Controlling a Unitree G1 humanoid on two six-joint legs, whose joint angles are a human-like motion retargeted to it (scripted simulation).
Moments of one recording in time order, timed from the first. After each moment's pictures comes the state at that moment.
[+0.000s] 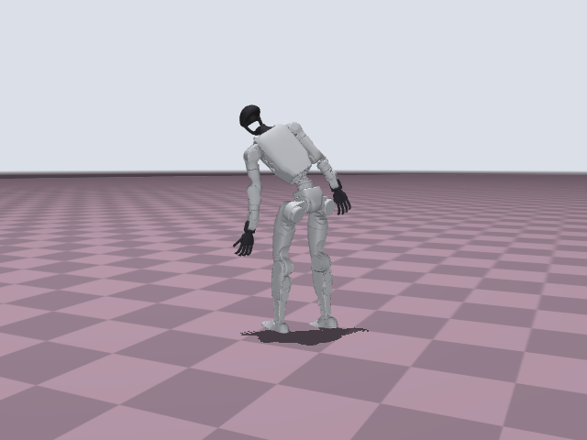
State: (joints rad) left arm -0.57 0.37 1.25 1.35 -0.39 -0.25 0.15; right arm -0.10 -0.09 -0.03 1.39 -0.64 -0.22 0.22; waist -0.31 -0.33 0.30; left_leg -0.57 0.03 -0.15 0.20 0.02 0.01; right_leg -0.35 0.09 -0.10 0.21 0.01 0.03
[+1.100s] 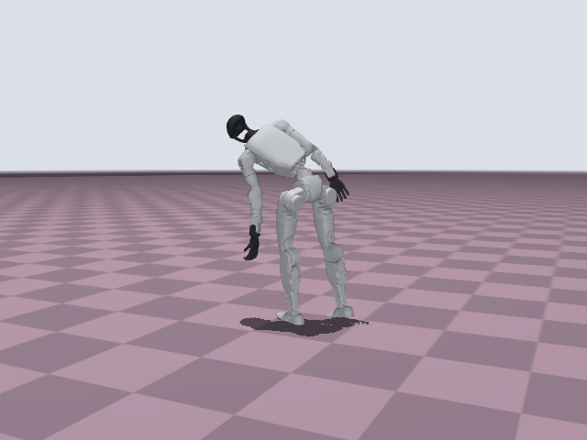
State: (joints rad) left arm -0.78 0.40 1.33 1.27 -0.88 -0.41 0.14; right arm -0.21 -0.05 0.15 1.38 -0.68 -0.31 0.33; waist -0.34 -0.50 0.37; left_leg -0.64 -0.05 -0.09 0.25 -0.12 0.16; right_leg -0.35 -0.03 -0.07 0.05 0.13 0.23
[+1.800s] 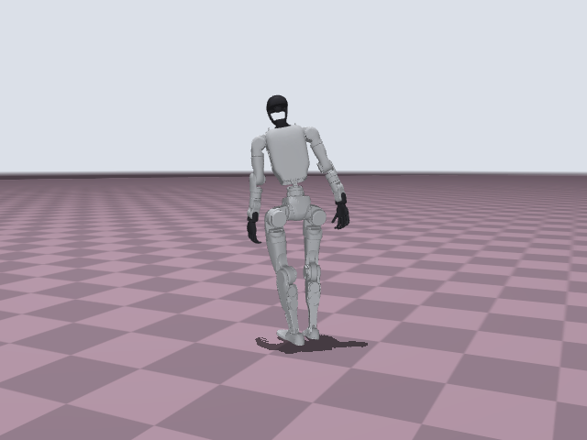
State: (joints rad) left arm -0.09 0.19 0.53 1.38 0.03 -0.21 -0.15; right arm -0.03 -0.24 -0.09 1.55 -0.69 -0.20 0.26; waist -0.30 -0.13 0.06; left_leg -0.14 -0.10 0.20 0.03 -0.20 0.14; right_leg -0.27 -0.04 -0.25 0.20 0.03 0.13
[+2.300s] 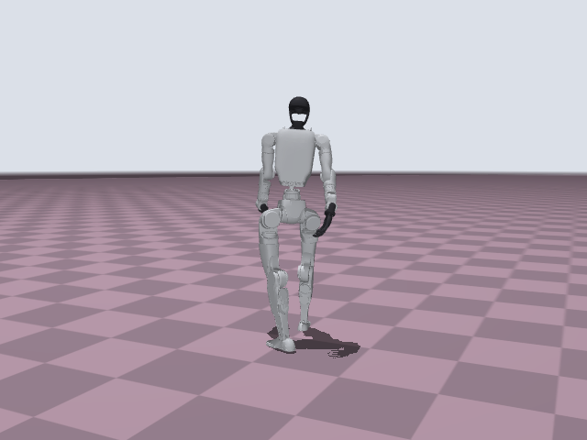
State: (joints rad) left arm -0.32 0.01 0.52 1.25 -0.22 -0.08 -0.59; right arm 0.15 -0.21 -0.35 1.70 -0.69 -0.11 0.33; waist -0.42 0.07 0.09; left_leg 0.12 -0.03 0.31 0.08 -0.26 -0.01; right_leg -0.37 -0.18 -0.45 0.05 0.16 0.02
